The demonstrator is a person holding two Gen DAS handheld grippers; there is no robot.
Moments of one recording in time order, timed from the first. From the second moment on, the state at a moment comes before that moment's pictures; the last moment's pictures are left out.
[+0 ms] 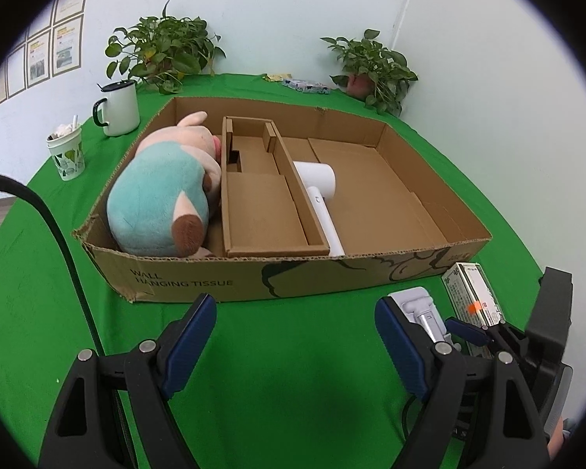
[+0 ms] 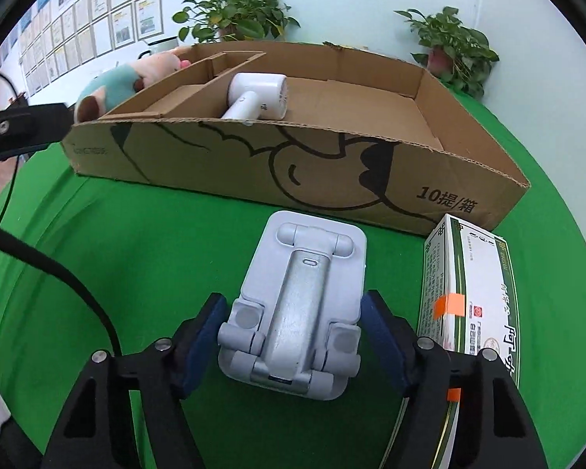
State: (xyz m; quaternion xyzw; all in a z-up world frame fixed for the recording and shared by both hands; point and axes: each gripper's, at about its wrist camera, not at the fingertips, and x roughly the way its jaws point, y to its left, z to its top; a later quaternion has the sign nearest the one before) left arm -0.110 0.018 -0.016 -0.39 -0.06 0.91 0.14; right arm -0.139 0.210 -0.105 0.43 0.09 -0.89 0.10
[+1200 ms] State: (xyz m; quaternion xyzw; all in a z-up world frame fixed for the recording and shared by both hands) left arm -0.076 0.070 -0.094 -0.54 -0.24 0.74 0.33; right arm -0.053 0.199 -0.112 0.41 0.08 -0.88 0.20
